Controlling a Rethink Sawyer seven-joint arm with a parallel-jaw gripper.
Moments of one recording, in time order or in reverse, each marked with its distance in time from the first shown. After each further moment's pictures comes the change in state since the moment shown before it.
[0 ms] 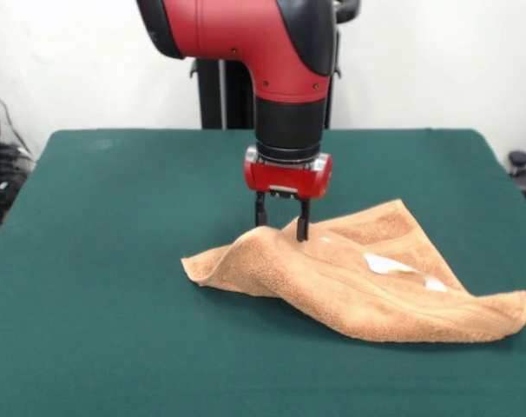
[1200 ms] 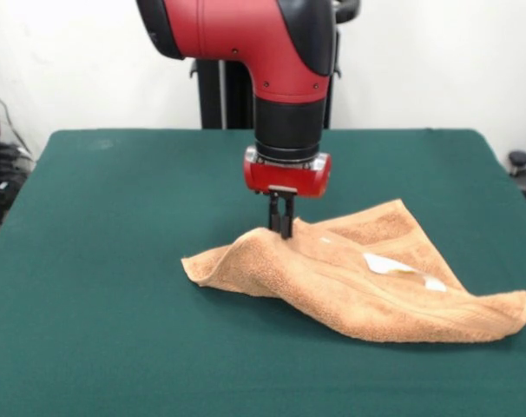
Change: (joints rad) arm 0.000 0.001 0.000 -0.003 -0.032 0.000 0.000
